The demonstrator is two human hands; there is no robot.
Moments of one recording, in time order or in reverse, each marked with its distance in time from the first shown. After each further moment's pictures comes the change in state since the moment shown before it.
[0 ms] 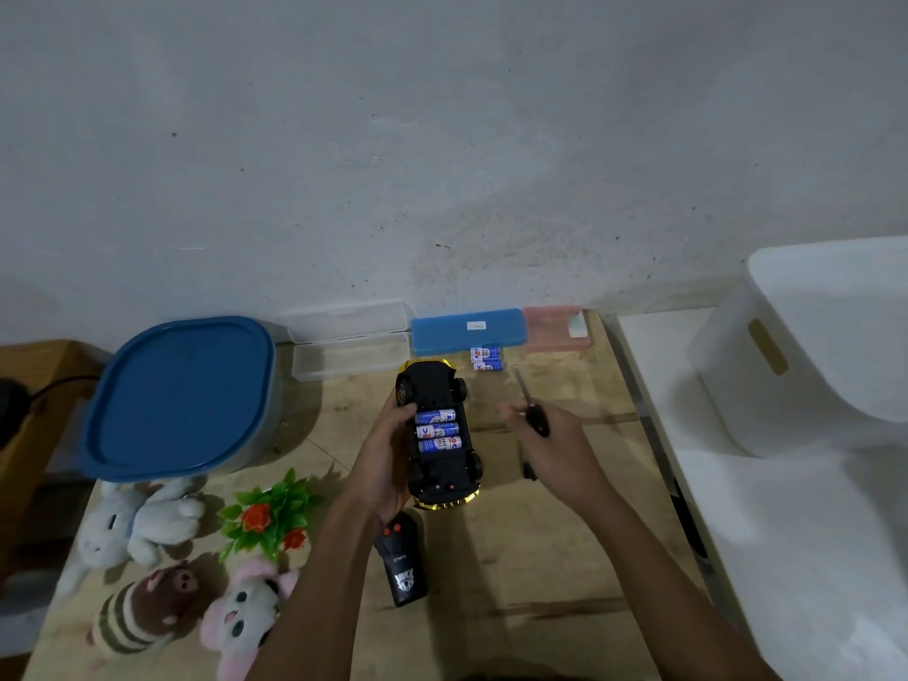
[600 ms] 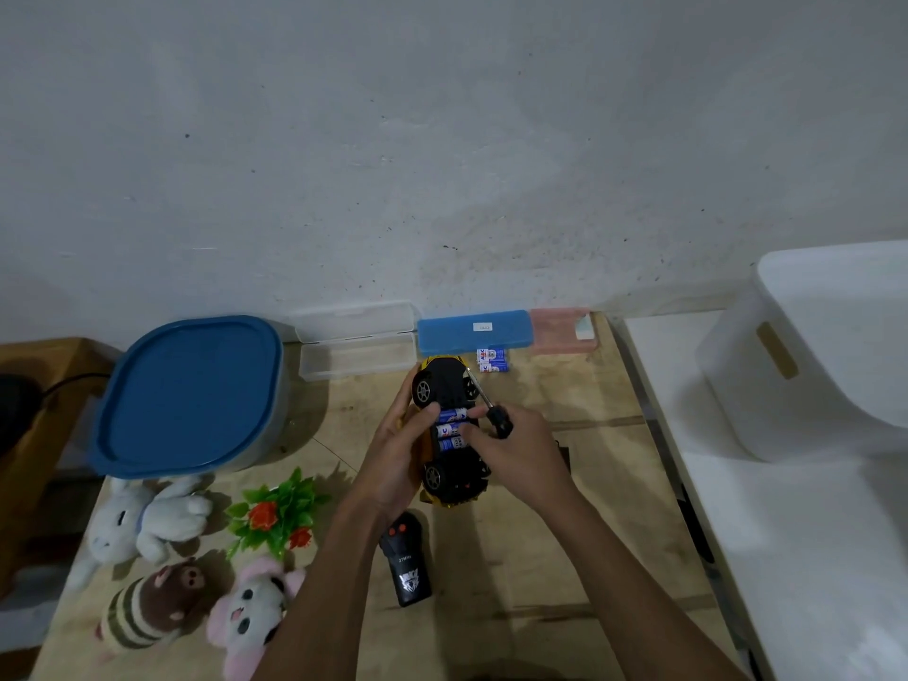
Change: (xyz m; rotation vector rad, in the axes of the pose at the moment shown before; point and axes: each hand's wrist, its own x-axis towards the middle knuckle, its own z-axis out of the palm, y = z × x) left_hand 0.005 0.001 0.000 0.077 -0.103 0.122; right_hand 0.001 -0.019 0.041 -0.040 -0.004 0.037
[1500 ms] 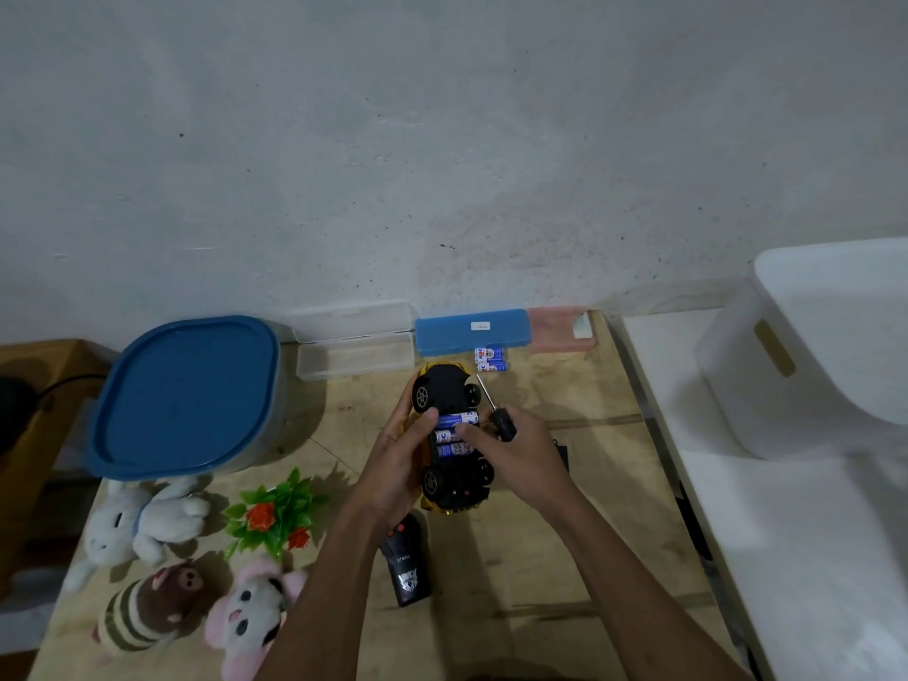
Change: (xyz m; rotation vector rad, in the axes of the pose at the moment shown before) left_hand -0.006 -0.005 0.002 -0.004 -0.019 -0.029; right_hand -0.003 0.005 -0.003 0.225 -0.057 0.040
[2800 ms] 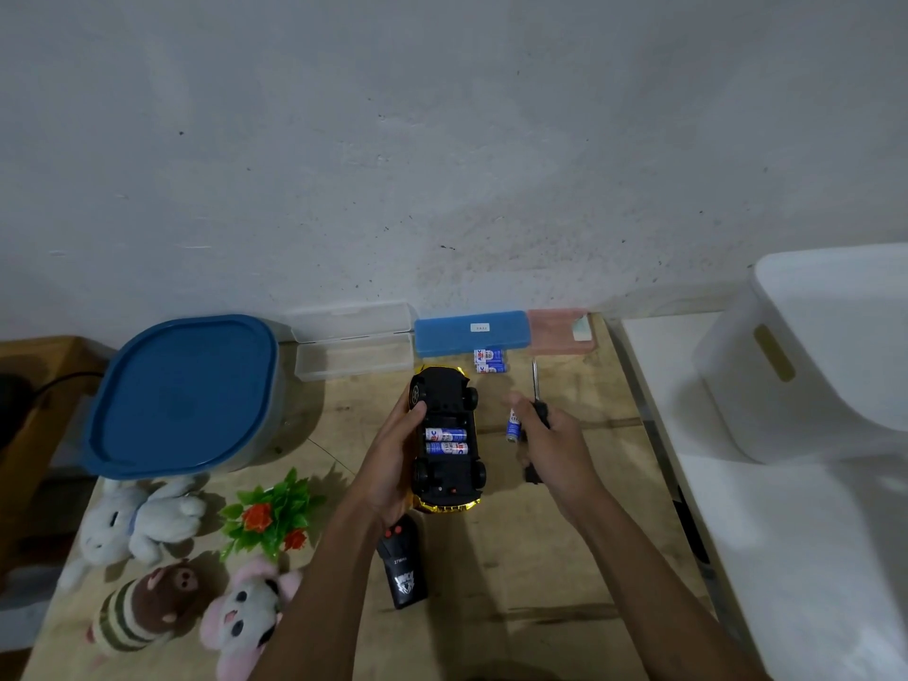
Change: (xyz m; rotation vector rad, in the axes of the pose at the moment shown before) left_hand 0.006 -0.002 -0.005 -0.042 0.068 -0.088; right_hand 0.009 0.006 -0.027 0.081 0.140 0.087
